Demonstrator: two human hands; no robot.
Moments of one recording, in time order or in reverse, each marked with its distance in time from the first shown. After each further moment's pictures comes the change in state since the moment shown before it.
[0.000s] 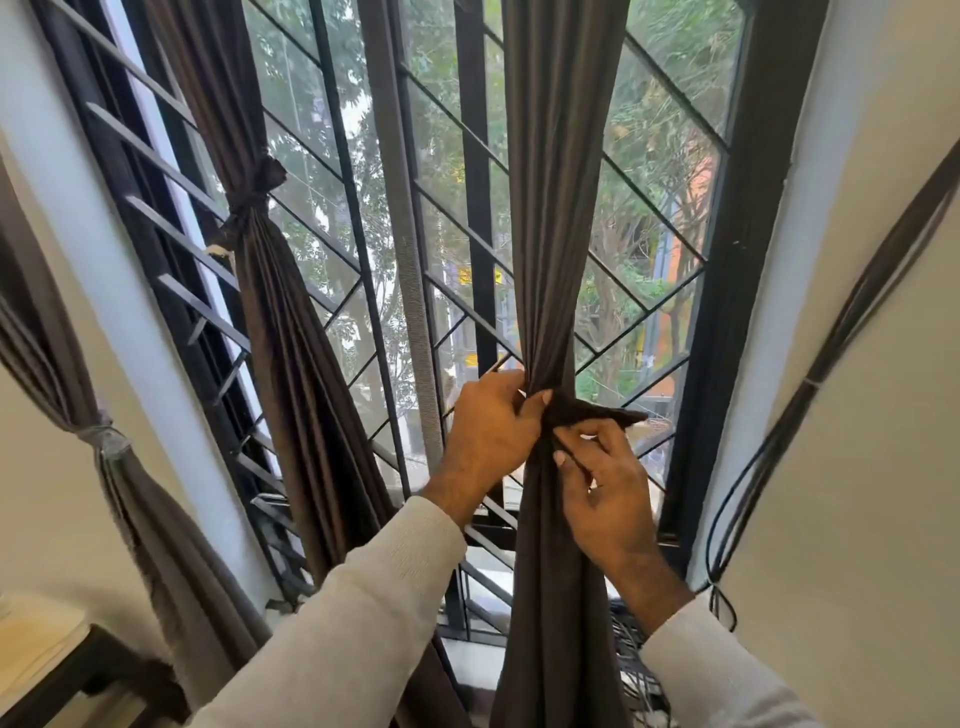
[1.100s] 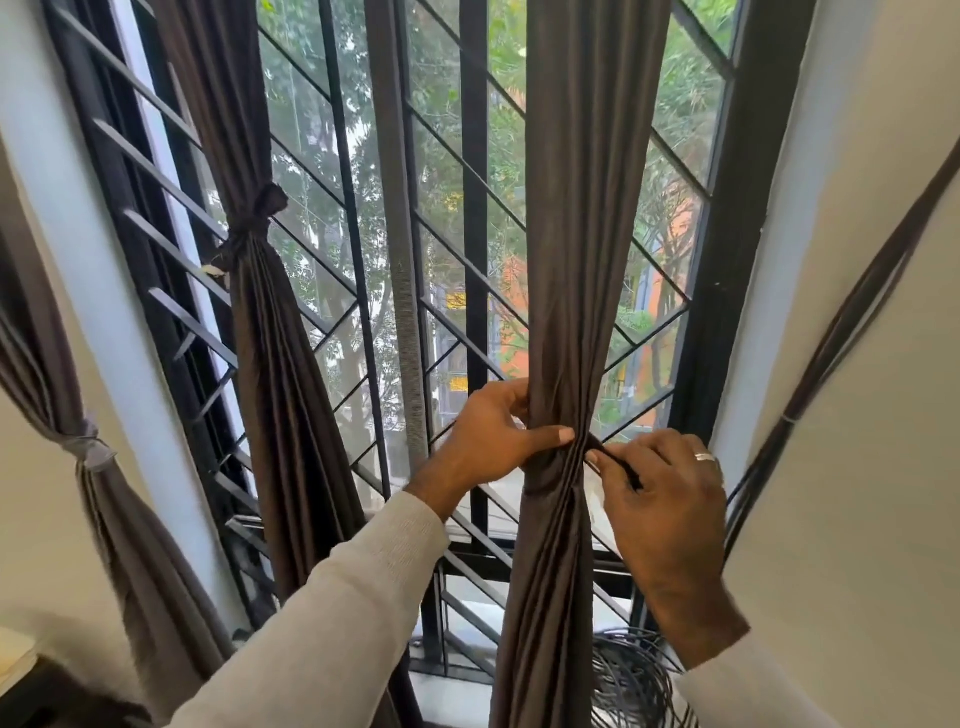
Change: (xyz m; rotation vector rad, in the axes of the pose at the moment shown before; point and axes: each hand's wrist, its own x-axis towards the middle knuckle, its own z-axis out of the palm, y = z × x) left_hand 0.024 0.001 -0.010 -0.407 -0.239 0.062; right_hand 0.025 -0.024 -0.060 -0.454 0.196 -0.064
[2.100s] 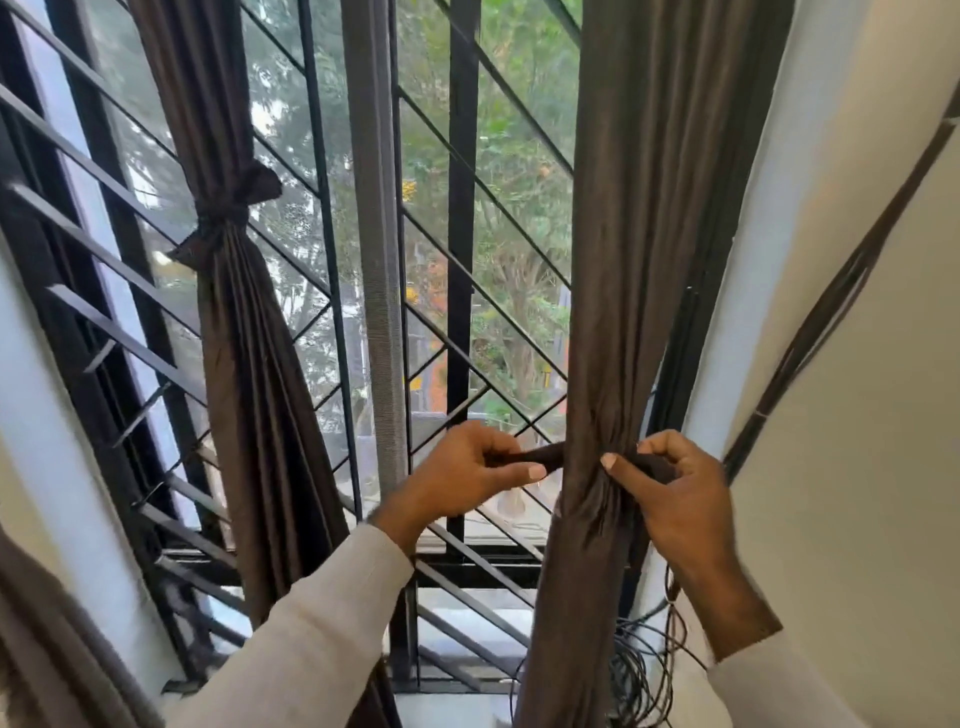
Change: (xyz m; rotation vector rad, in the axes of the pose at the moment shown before) left_hand -0.015 -0.041 -0.055 0.077 -0.298 0.003; right_hand 0.008 -0.010 0.024 0.515 -0.120 0.493
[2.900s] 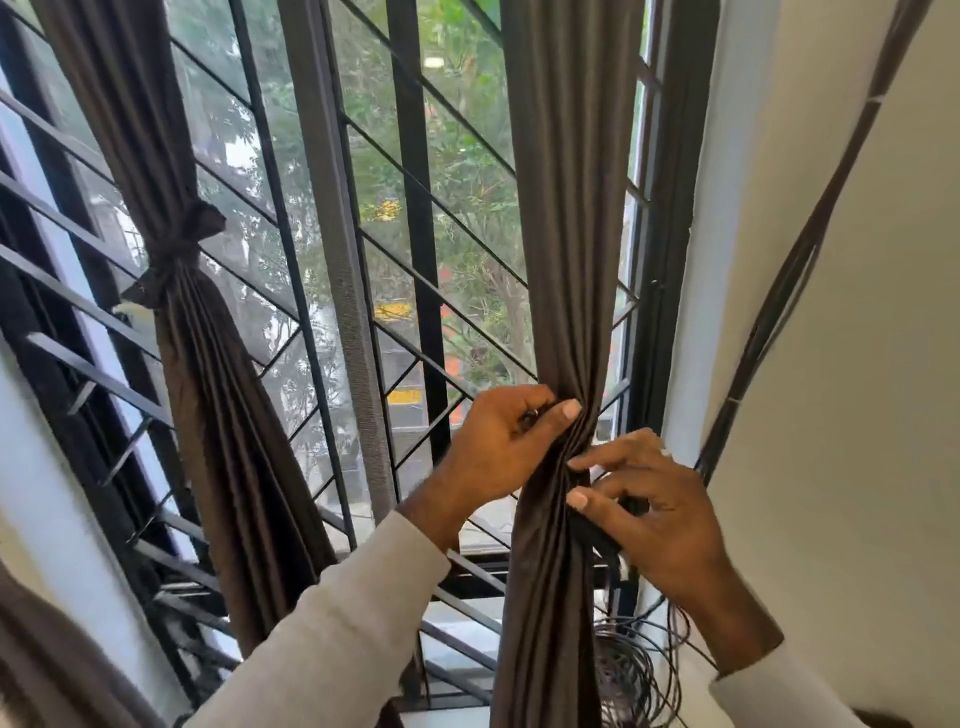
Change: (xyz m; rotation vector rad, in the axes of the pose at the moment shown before) left_hand 0.036 0.073 0.045 -0.029 0.210 0.311; right_hand -0.020 -0.017 -0.030 -0.036 -0.165 -0.443
